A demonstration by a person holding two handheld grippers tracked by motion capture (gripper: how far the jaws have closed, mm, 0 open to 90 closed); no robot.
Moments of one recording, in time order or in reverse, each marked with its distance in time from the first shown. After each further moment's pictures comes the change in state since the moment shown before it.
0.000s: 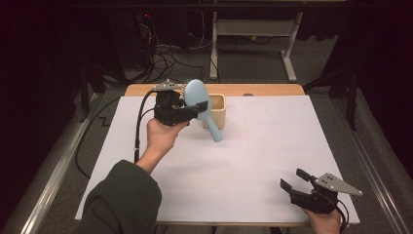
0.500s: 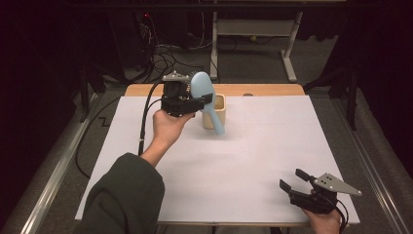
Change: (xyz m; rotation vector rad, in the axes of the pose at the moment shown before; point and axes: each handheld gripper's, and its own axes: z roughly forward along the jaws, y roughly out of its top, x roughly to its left) left arm 0.000 0.020 0.017 0.012 0.037 0.014; right arm 0.001 0.000 0.001 0.002 0.008 -0.017
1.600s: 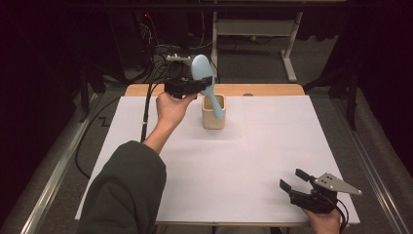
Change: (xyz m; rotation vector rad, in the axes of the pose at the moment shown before) left arm 0.018 0.037 0.017 -0.016 0.067 -0.039; right arm -0.001 0.000 0.000 0.005 0.006 0.020
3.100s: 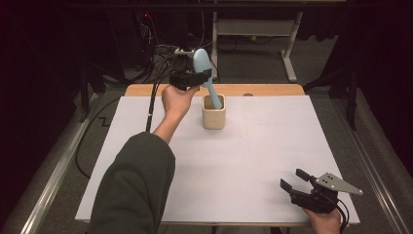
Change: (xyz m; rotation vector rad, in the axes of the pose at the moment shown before) left arm 0.015 0.010 0.034 -0.010 0.111 -0.020; right arm -0.003 -0.001 0.000 -0.006 0.004 0.009
